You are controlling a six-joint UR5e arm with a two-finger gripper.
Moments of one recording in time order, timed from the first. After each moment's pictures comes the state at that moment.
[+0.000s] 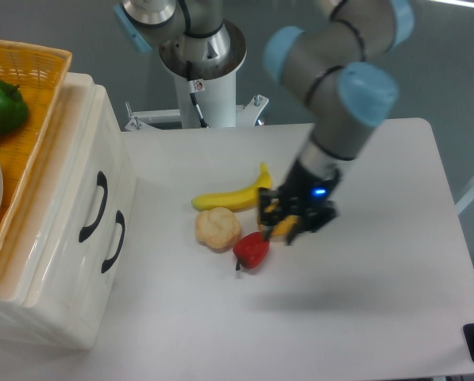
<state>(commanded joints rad) 2.77 -1.94 -1.53 -1.14 1.10 0.69</state>
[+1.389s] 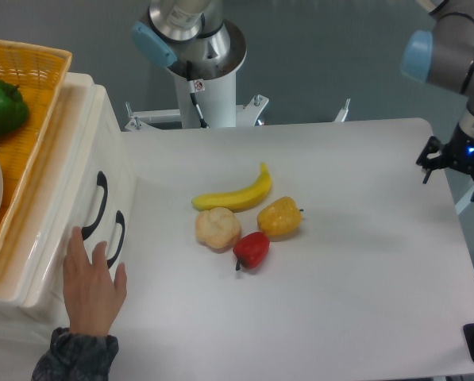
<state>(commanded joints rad) 3.07 -2.11 -1.44 -1.04 1.47 1.76</state>
